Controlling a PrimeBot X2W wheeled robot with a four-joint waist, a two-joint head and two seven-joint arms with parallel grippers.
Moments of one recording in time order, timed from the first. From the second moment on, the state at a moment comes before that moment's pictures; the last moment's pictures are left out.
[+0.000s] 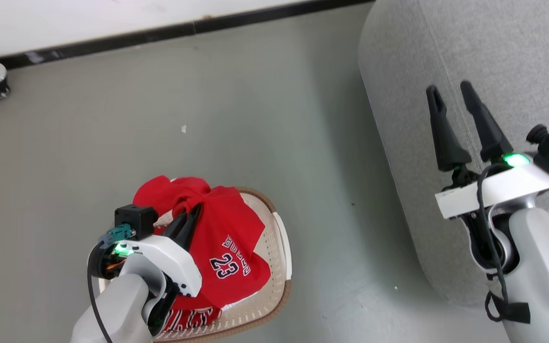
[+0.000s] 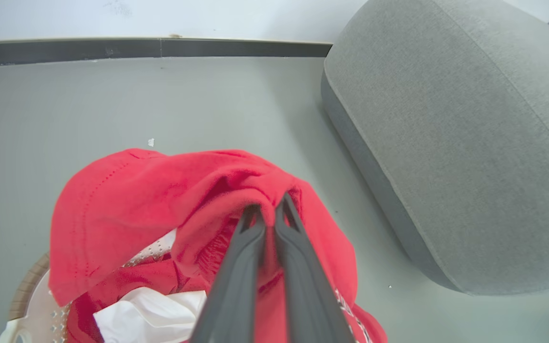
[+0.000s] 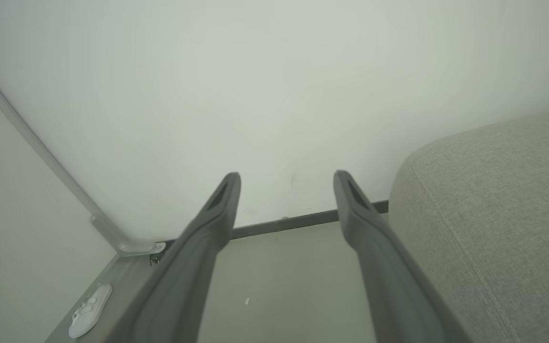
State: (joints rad) left arm -0.56 0.08 -0.54 0.78 -0.68 -0.13 -0.20; right arm -0.44 -0.13 0.14 0.13 0.45 0.12 -0.26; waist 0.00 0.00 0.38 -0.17
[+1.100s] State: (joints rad) left arm -0.52 0.10 -0.56 0.52 -0.68 -0.13 -0.25; right arm -0.24 -0.19 0.25 0.17 0.48 0.12 -0.26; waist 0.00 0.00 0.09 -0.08
